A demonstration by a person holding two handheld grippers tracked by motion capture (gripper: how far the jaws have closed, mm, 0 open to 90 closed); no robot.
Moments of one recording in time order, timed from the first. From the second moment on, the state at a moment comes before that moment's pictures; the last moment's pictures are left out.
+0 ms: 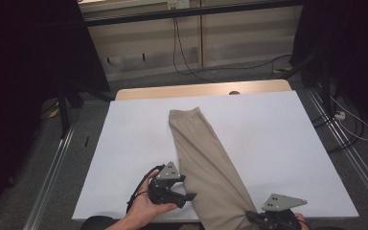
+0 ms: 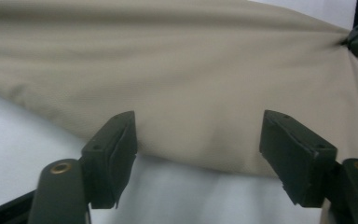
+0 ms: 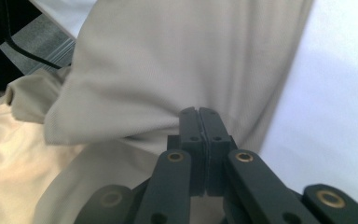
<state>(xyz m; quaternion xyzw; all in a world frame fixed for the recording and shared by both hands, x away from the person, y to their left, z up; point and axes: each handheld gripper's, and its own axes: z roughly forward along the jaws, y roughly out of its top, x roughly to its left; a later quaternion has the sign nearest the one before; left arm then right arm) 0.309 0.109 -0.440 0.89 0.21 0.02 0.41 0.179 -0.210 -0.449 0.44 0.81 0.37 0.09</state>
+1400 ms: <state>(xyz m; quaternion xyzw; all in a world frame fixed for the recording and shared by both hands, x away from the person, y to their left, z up) 0.282 0.075 -0.445 0.92 0.12 -0.01 0.37 0.263 -0.194 -0.451 0.43 0.82 0.35 0.12</state>
